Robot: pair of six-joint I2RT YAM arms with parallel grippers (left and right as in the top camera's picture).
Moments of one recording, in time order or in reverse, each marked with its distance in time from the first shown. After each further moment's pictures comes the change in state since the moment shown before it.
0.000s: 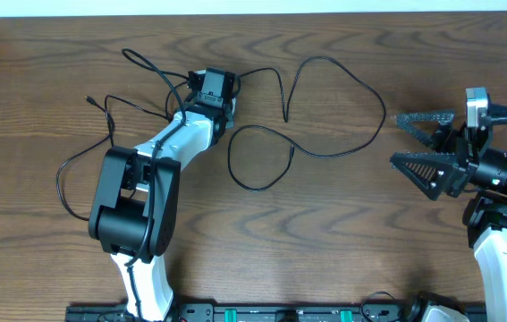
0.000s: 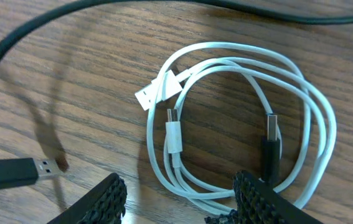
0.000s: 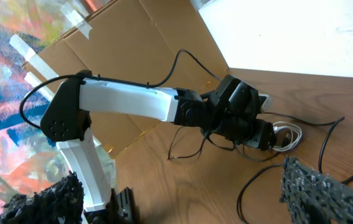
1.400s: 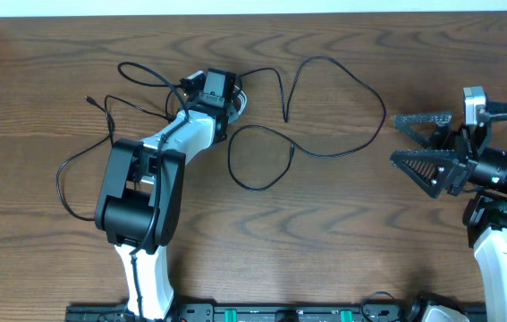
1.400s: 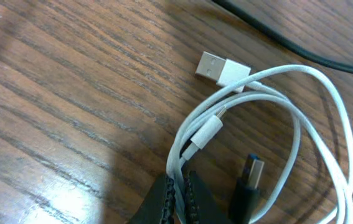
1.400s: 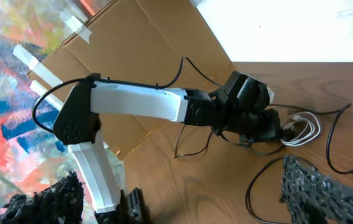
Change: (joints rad) left arm 0.001 0.062 0.018 0.060 0.069 -0.291; right arm 0.000 0.001 0.000 -0.068 -0.006 0.004
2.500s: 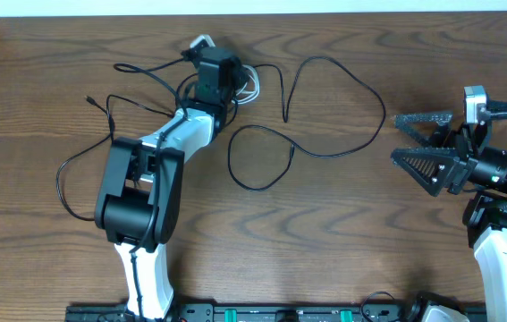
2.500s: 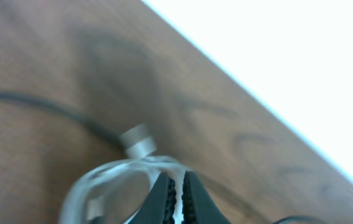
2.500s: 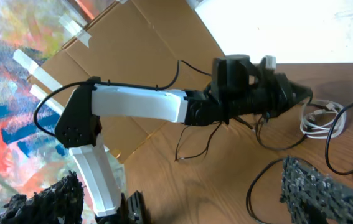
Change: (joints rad) left arm 0.015 0.004 0.019 0.501 0.187 -0.110; right arm 0.000 0.000 0.000 -0.010 0.013 0.001
